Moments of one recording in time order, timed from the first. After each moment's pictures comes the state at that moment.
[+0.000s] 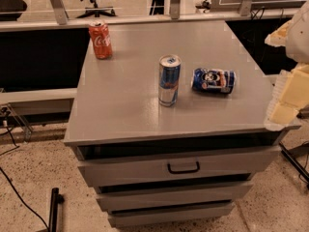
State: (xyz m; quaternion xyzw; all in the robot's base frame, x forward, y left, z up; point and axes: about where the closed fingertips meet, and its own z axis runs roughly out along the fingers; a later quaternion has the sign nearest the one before) arm 0.438 -0.214 0.987 -0.60 0.78 -0.05 0.18
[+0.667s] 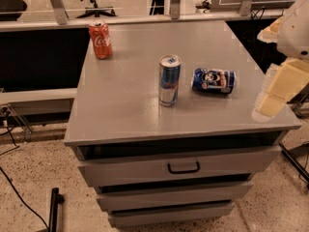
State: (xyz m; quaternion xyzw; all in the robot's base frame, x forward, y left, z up) arm 0.455 -0.204 0.988 -0.59 0.78 -0.03 0.21
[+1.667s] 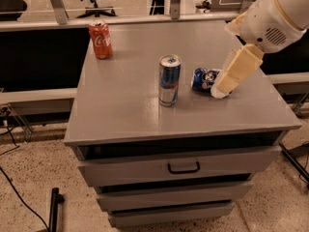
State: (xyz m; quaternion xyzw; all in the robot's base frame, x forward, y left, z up) arm 0.519 -0.150 0.980 -0.58 0.76 0.06 0.29
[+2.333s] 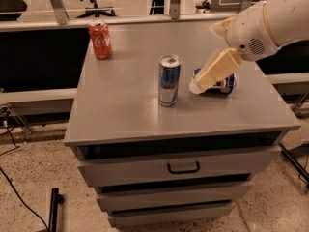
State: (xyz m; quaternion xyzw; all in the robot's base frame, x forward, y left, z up) arm 0.541 -0.111 0.974 -0.55 0.73 0.14 0.39
